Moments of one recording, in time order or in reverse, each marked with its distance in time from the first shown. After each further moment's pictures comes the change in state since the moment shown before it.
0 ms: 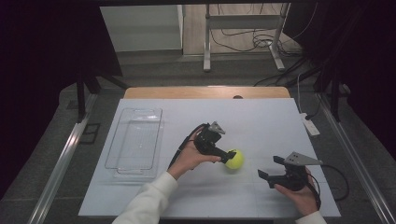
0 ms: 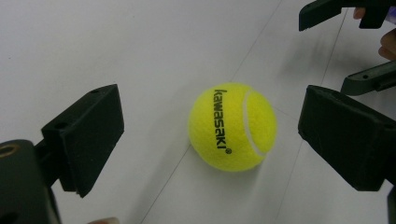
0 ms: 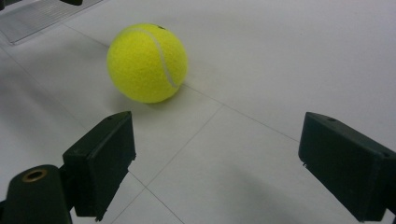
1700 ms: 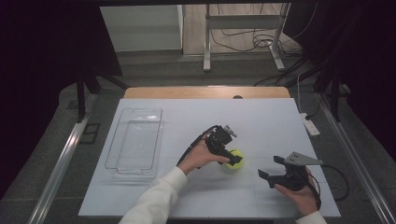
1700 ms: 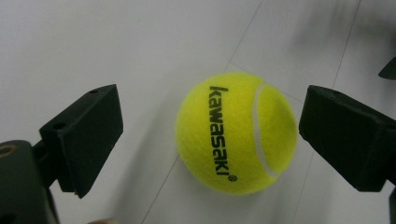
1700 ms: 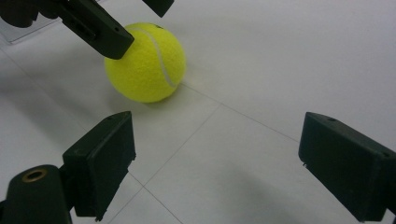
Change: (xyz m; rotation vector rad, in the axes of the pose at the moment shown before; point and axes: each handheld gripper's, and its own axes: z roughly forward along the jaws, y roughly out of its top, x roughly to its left) left arm 0.000 0.011 0.041 0.156 -0.037 0.031; right arm -0.001 0.000 0.000 0.001 -0.005 0.002
